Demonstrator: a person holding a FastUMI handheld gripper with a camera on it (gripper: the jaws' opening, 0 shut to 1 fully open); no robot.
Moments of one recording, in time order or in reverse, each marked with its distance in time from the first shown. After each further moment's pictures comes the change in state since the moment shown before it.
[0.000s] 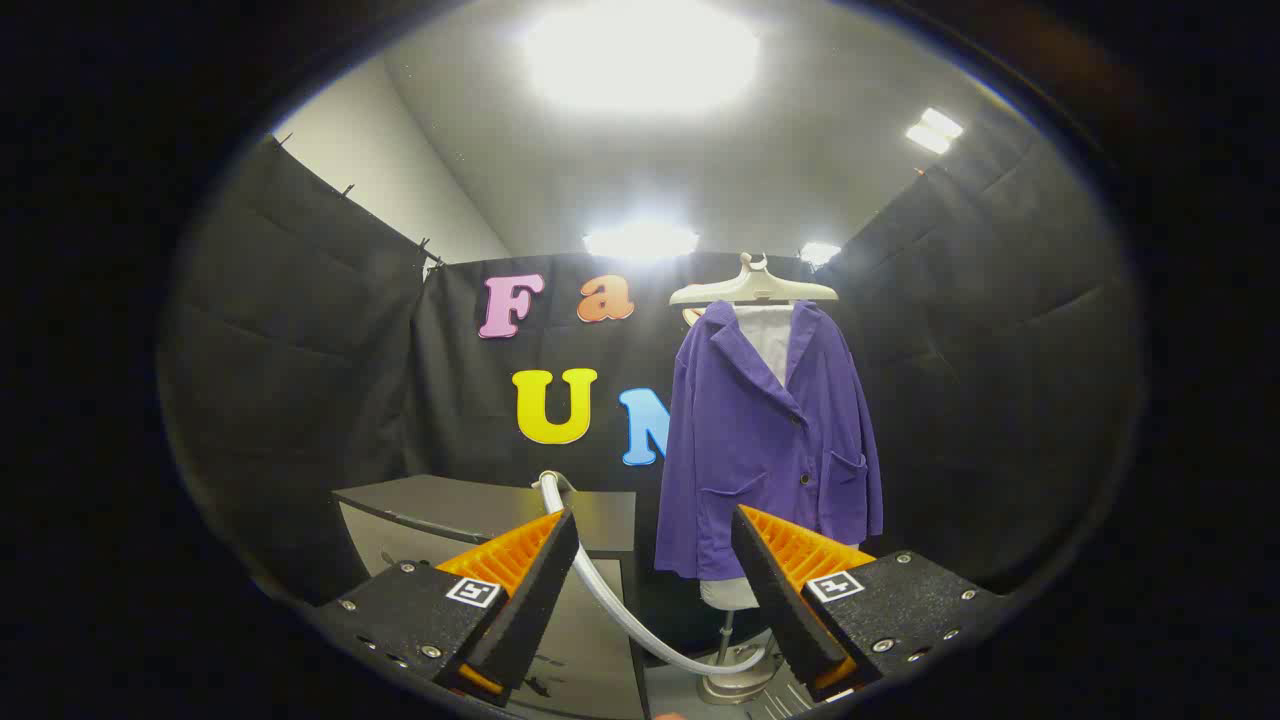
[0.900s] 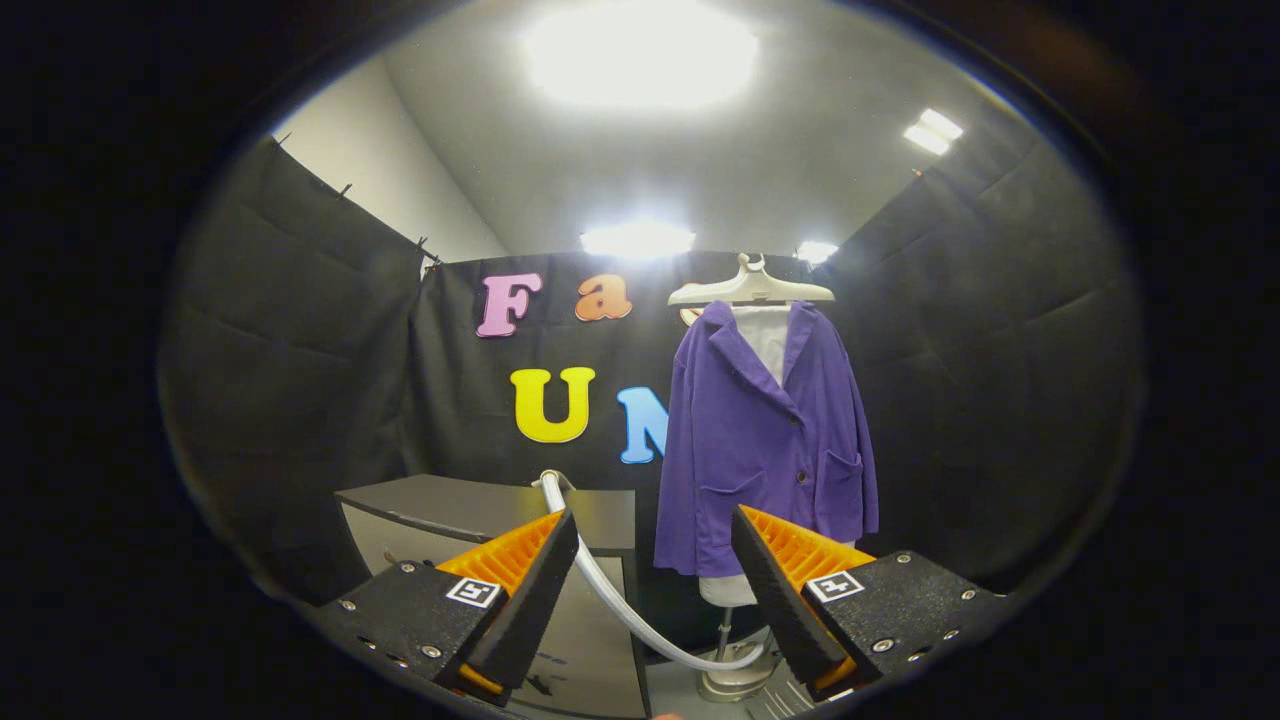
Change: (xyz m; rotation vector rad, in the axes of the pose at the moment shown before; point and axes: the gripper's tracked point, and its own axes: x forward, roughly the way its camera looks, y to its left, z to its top) arm -0.004 0.005 0.009 -0.007 0.002 -0.001
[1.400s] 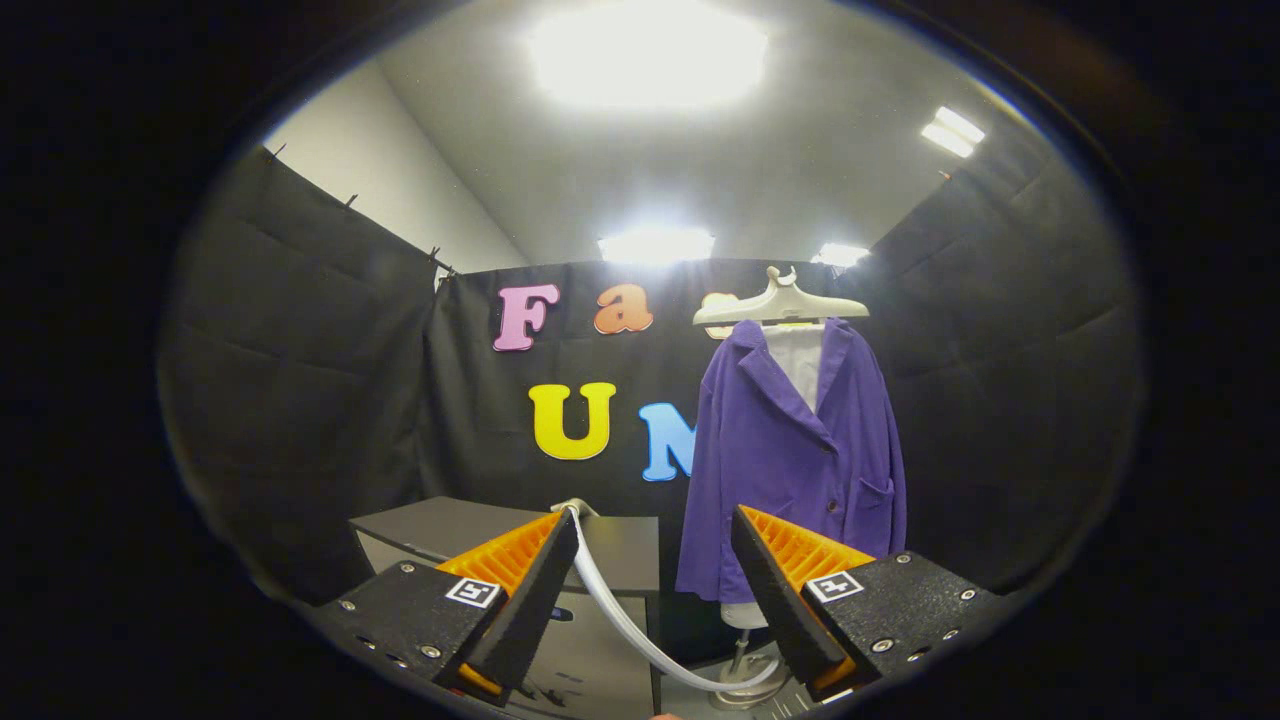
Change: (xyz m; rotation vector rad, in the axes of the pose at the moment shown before) arm 0.061 0.022 0.057 0.022 -0.008 0.086
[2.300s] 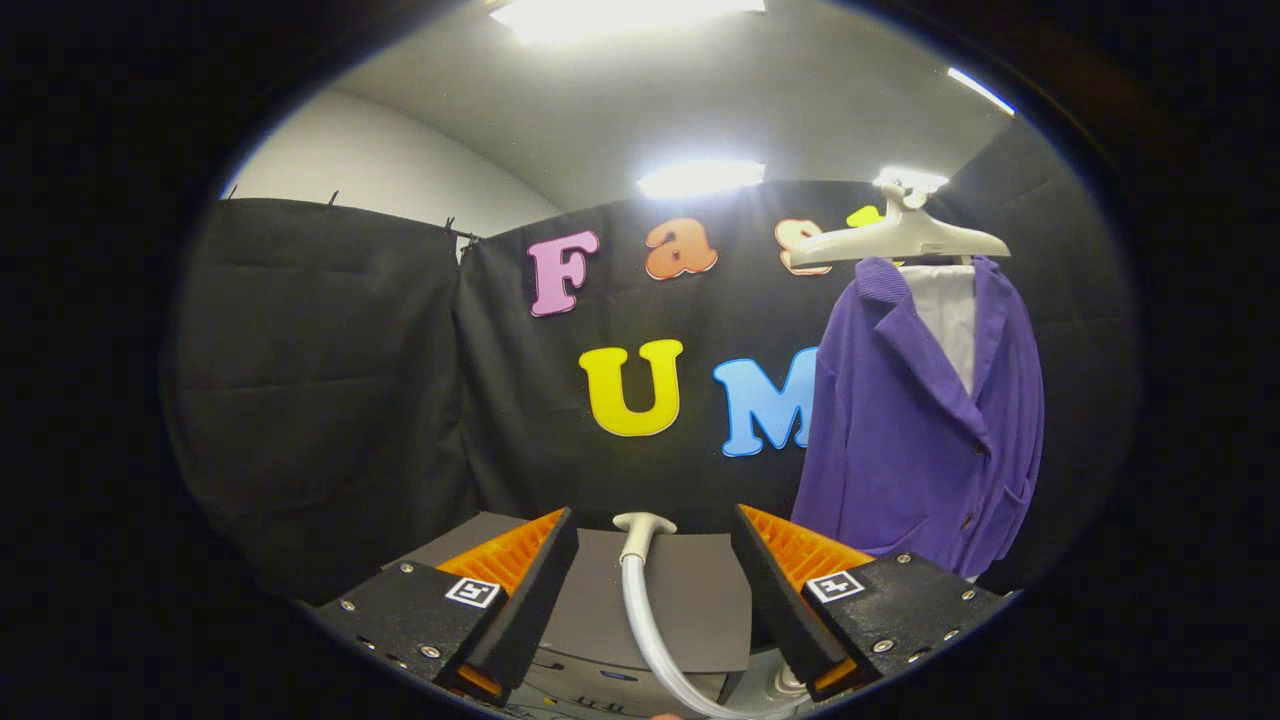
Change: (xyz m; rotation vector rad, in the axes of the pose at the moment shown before) arm 0.199 0.058 0.019 0.112 0.252 0.207
